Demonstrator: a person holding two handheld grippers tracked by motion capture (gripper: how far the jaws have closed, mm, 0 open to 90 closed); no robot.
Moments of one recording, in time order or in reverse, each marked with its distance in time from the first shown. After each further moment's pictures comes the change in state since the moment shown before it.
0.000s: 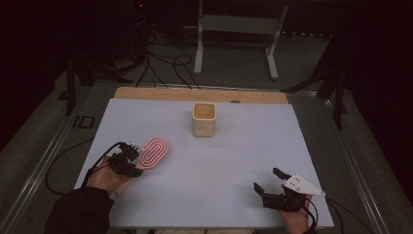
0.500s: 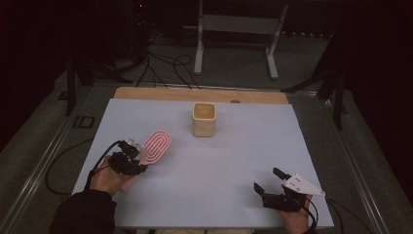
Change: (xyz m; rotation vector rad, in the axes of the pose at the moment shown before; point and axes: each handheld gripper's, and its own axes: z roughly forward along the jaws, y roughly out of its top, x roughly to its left) left arm -0.006 0.000 -0.009 -0.152 -0.018 -0.022; right arm 0.000 0.000 0.000 0.000 -0.002 -0.002
